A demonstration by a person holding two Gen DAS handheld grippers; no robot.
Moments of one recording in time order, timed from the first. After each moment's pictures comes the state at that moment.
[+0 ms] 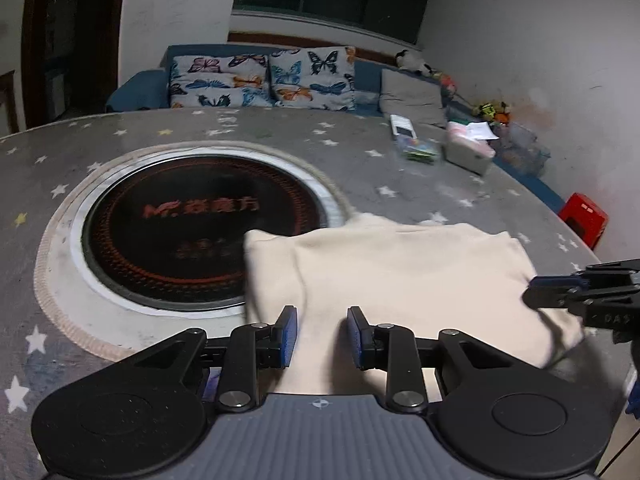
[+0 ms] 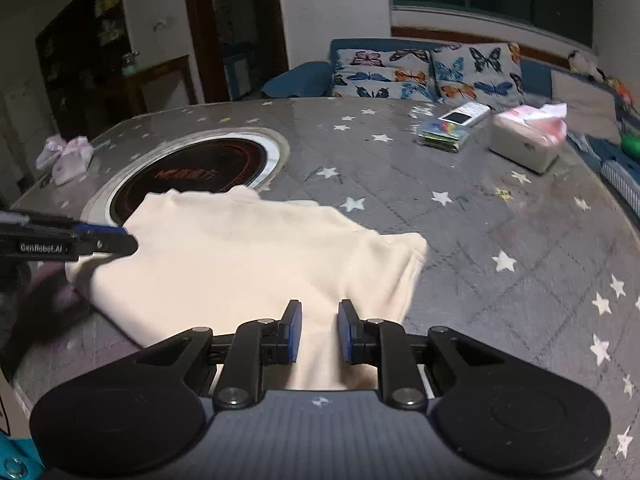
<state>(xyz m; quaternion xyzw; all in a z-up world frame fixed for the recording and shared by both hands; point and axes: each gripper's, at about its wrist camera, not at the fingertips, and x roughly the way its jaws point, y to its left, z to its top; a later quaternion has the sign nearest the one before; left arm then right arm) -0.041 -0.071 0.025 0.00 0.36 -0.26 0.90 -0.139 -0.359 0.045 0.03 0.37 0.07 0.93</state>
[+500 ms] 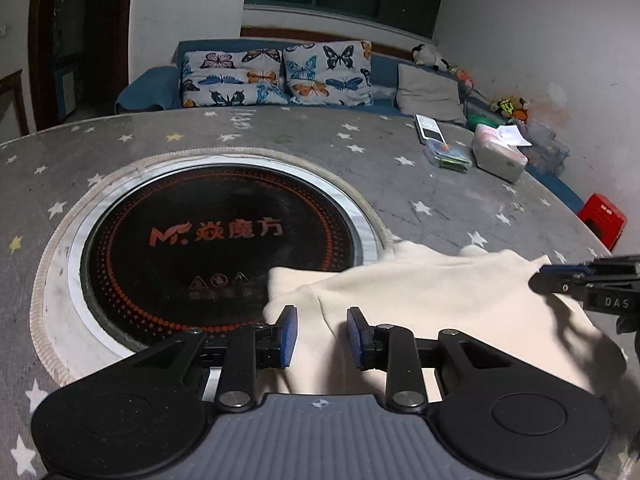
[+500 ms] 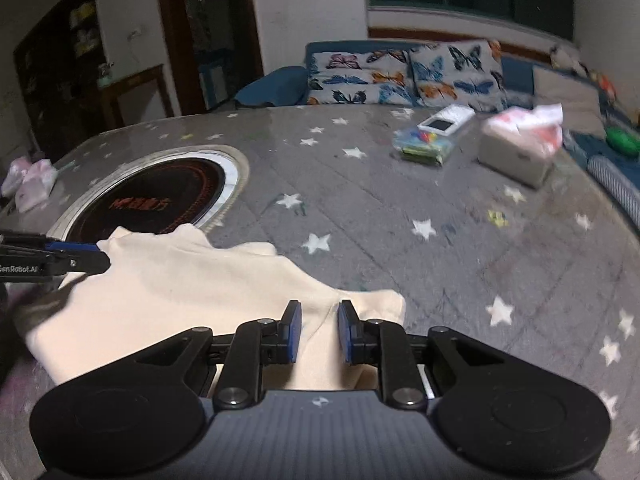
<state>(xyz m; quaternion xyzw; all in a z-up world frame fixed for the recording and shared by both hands) 0.004 -0.081 0.020 0.01 0.36 -0.23 0.90 -0.086 -0.371 0.037 0.04 0.36 0.05 0.93</state>
